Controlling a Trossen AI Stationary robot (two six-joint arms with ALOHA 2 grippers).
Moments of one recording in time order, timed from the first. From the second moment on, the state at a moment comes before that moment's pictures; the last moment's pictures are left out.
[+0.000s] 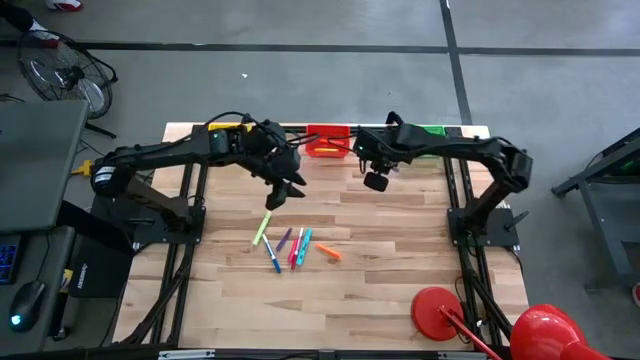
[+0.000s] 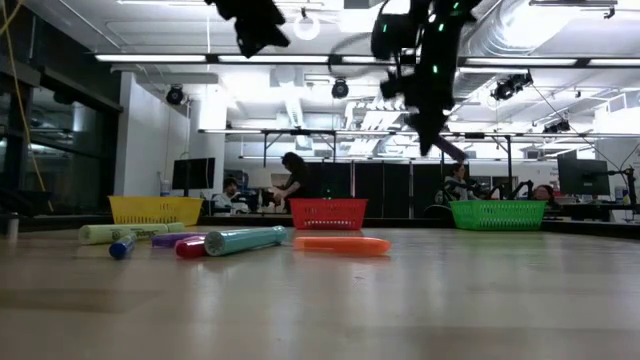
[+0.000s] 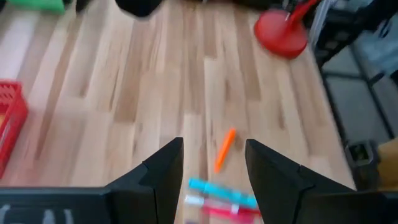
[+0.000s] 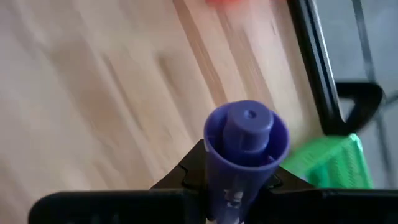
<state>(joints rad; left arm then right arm) 0.22 1.37 1.36 -0.72 0.34 0.01 -0.38 1.65 1.33 -1.04 0.30 -0.01</state>
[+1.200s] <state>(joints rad) 0.22 1.35 1.36 -0.91 0.40 0.11 -0.88 1.76 1.33 -0.94 0.17 0.90</state>
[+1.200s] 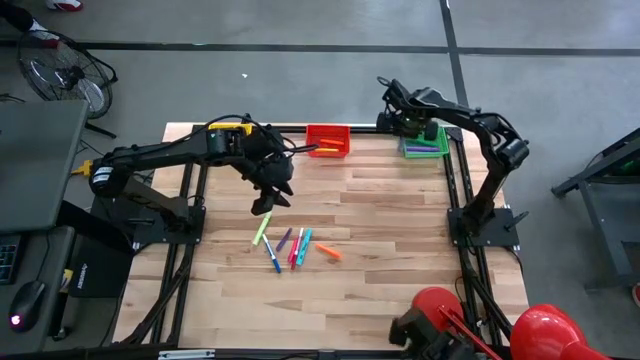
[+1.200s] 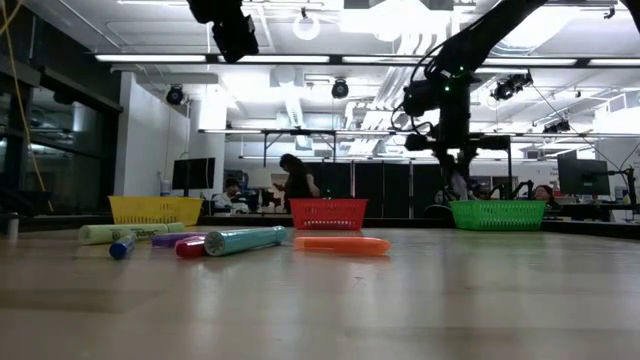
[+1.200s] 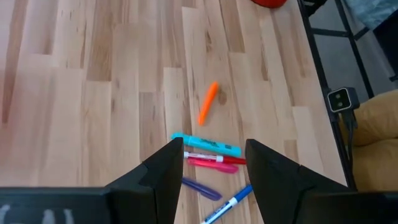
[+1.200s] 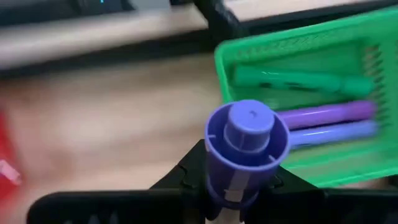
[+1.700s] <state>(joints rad) 0.22 1.34 1.36 -0.97 0.41 0.07 -0.97 1.72 1.33 -1.06 0.32 1.40</state>
